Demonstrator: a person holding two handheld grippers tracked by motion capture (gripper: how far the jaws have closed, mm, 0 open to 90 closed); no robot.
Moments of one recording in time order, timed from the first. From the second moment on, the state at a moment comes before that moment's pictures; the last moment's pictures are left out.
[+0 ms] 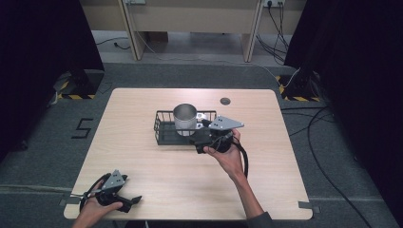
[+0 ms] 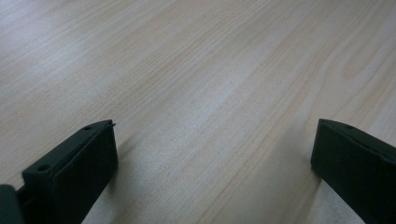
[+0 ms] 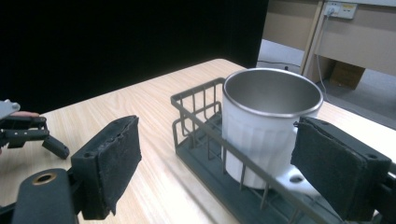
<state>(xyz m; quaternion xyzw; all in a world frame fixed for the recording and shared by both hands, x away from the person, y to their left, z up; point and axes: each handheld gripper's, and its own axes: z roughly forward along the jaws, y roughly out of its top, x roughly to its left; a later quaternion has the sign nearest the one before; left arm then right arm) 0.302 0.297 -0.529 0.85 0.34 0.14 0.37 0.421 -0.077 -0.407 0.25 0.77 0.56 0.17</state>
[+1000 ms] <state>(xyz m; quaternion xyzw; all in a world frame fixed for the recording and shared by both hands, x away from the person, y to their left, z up) 0.302 0.297 -0.529 0.85 0.34 0.14 0.37 0.374 -0.113 -0.443 0.28 0.76 0.56 0.17</state>
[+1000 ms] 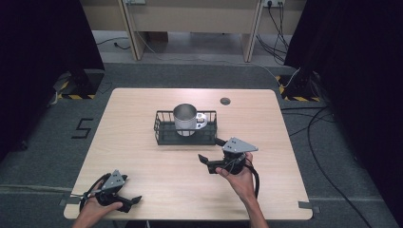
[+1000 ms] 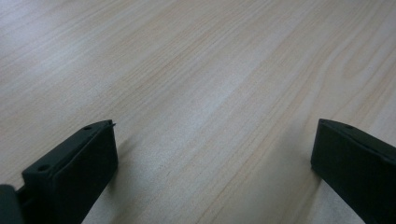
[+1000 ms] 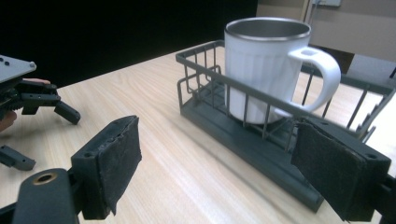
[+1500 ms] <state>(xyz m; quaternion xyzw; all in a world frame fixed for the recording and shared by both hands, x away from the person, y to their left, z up) 0.302 0.297 -0.529 0.85 0.34 0.14 0.37 0.362 -0.127 -0.464 0.30 0.77 0.53 0.16</state>
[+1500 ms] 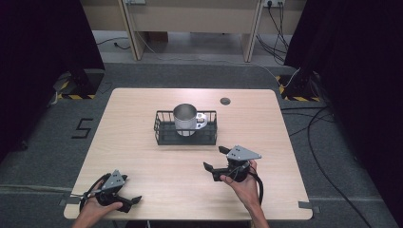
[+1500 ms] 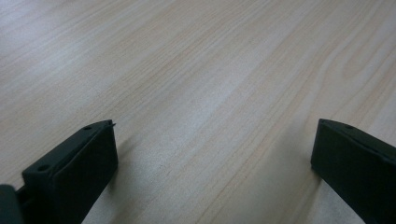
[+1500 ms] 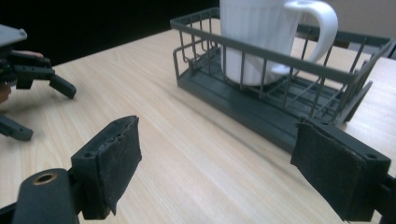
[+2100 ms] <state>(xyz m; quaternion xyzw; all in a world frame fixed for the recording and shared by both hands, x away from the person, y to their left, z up) 0.302 0.297 -0.529 0.85 0.34 0.14 0.37 0.345 -0.147 -0.482 0.32 0.78 0.51 0.16</state>
